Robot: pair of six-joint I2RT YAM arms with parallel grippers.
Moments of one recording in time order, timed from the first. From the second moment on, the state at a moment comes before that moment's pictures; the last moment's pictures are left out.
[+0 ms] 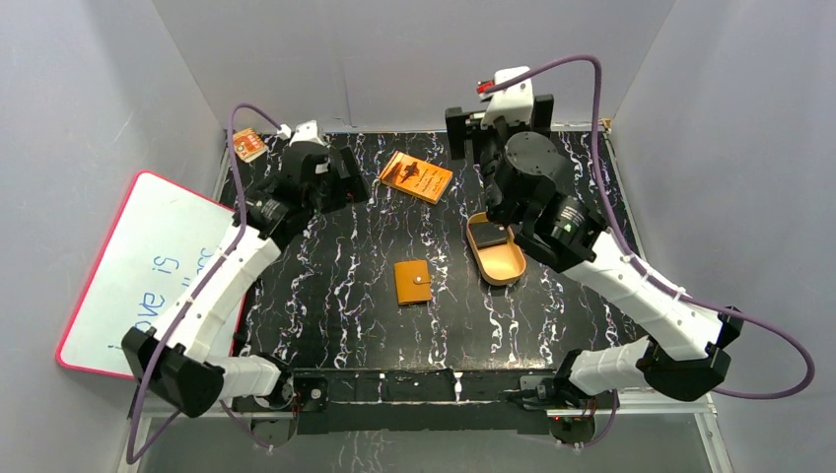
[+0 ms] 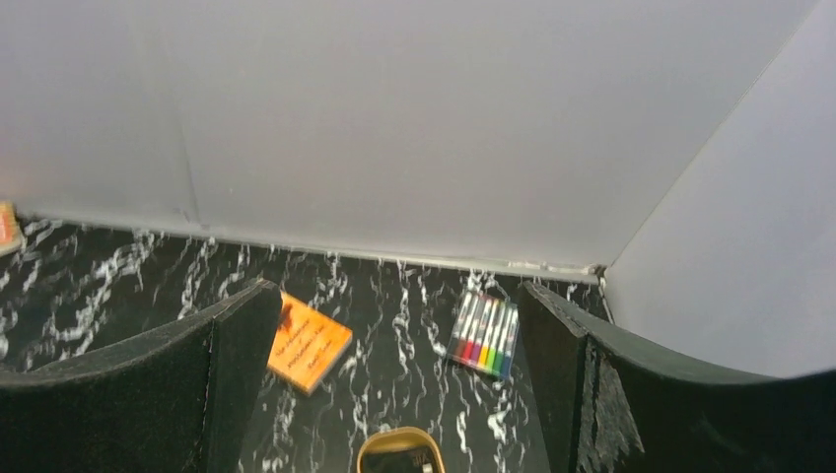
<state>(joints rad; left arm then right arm) -0.50 1.26 1.33 -0.66 -0.24 -0.58 1.01 1.30 1.64 -0.17 0.95 -0.27</state>
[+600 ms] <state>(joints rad) -0.48 1.12 1.51 -0.65 -0.27 -0.49 1.02 0.81 1.31 -0.29 0.75 0.01</state>
